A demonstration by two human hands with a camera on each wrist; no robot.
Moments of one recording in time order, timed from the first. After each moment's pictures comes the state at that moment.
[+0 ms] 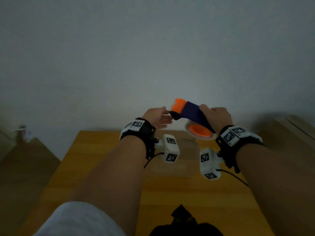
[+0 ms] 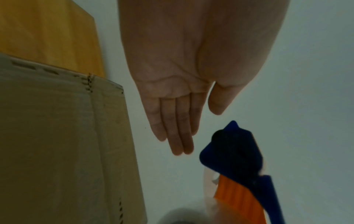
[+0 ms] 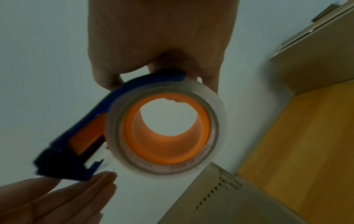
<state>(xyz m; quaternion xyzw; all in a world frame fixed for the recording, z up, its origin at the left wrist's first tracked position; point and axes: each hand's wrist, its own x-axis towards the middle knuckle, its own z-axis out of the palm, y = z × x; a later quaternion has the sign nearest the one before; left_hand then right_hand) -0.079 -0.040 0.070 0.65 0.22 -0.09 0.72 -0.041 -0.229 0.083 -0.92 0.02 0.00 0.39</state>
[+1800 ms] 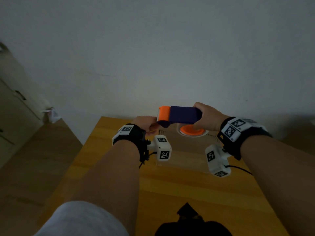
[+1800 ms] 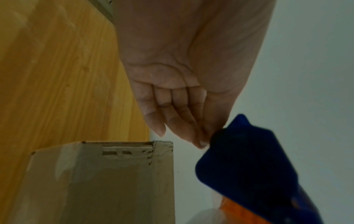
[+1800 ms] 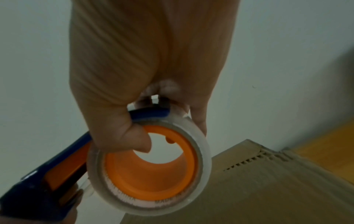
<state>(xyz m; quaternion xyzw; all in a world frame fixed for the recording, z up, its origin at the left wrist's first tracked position) -0.140 0.034 0.032 0.62 0.37 -0.05 0.69 -0.055 -0.157 0.072 -0.91 -0.28 0.18 0.27</state>
